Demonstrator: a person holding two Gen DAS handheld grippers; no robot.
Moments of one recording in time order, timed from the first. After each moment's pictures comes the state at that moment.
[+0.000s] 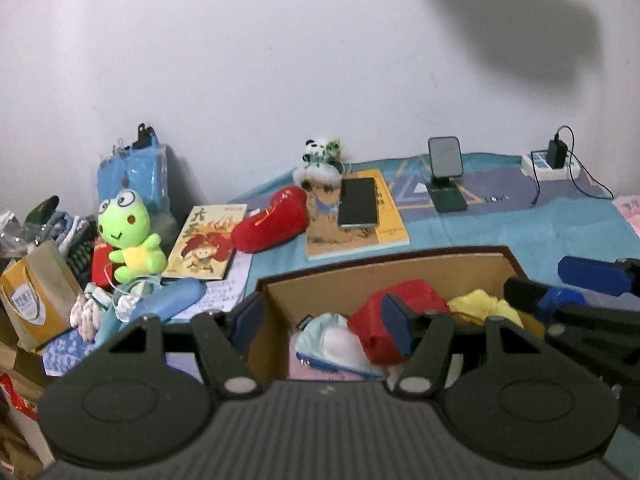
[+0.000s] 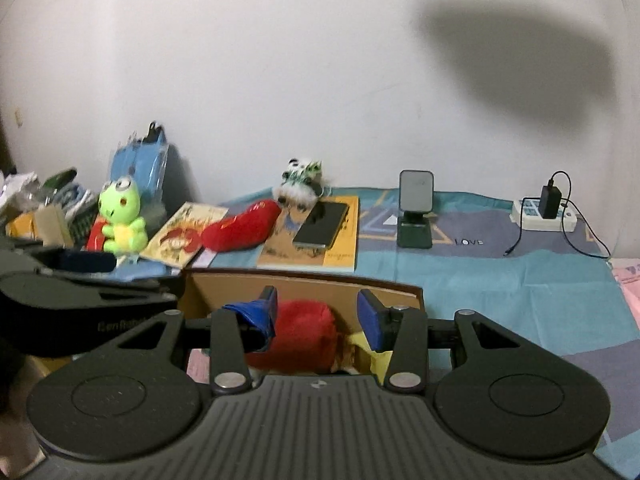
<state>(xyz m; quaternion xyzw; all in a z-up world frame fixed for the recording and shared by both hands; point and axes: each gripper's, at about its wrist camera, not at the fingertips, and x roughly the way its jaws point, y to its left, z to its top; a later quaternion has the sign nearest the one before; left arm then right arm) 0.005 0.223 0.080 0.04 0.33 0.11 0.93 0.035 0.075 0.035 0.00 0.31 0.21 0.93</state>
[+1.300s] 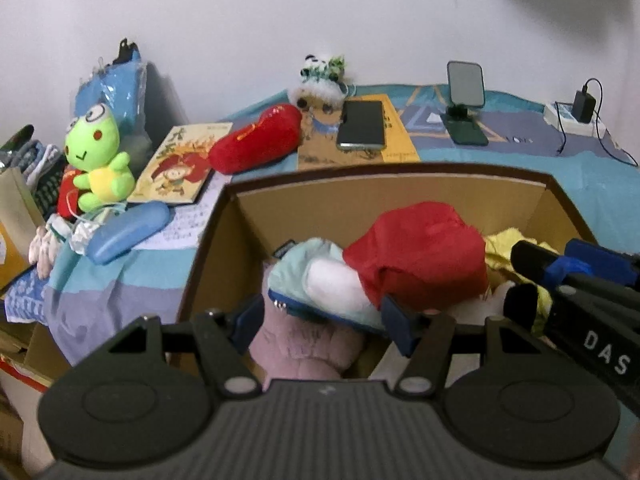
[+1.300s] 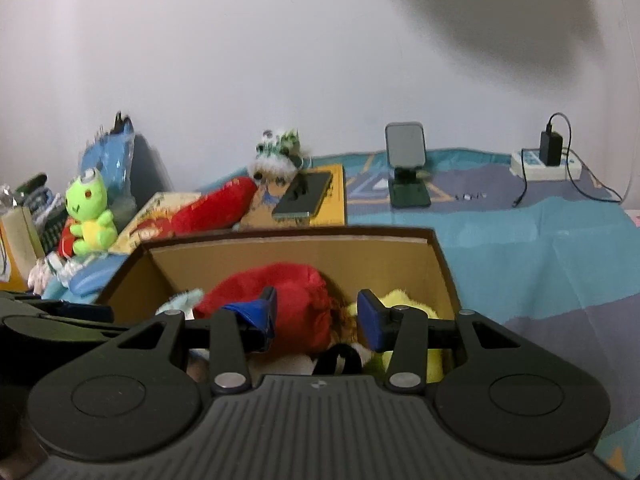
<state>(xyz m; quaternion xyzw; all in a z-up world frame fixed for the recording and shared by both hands) 0.041 0.242 -0.016 0.00 0.40 0.12 0.91 0.055 0.085 -0.047 0.04 0.31 0.18 0.93</state>
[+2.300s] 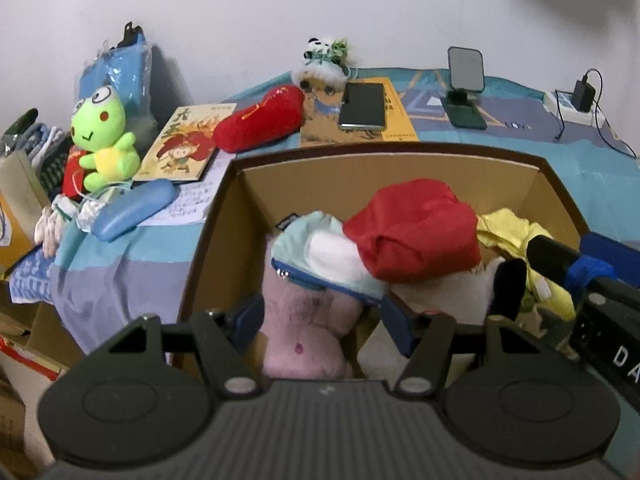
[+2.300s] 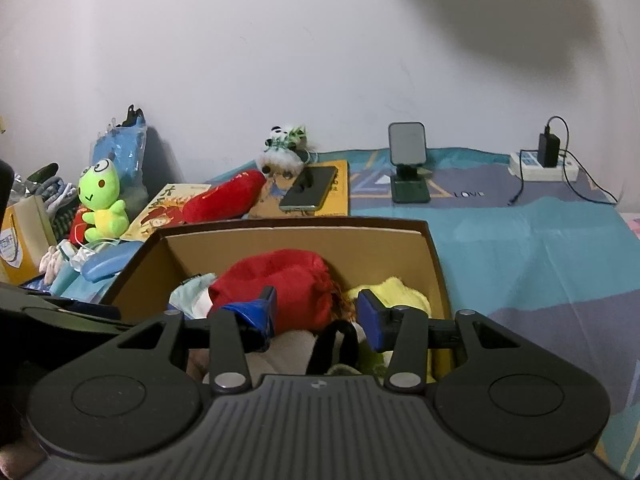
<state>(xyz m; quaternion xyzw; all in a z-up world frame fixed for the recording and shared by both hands) 0.025 0.238 -0.011 0.00 0.43 0.12 0.89 0.032 0.076 -0.035 0.02 0.32 0.19 0.93</state>
